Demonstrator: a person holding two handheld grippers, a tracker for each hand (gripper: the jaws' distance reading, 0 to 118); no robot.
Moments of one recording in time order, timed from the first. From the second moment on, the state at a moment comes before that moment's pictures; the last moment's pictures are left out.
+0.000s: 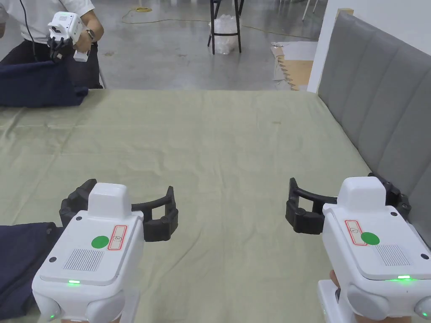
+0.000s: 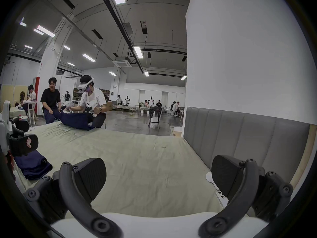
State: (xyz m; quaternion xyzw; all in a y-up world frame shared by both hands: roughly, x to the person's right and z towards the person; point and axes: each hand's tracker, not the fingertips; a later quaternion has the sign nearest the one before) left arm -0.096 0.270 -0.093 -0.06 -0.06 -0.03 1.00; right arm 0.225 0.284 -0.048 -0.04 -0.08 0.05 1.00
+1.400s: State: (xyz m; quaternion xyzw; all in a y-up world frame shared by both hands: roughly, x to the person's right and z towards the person) left arm -0.091 0.282 -0.085 -0.04 -0.07 -0.04 1.00; right arm 0.223 0.297 -0.045 -0.08 -0.08 -0.01 0.99
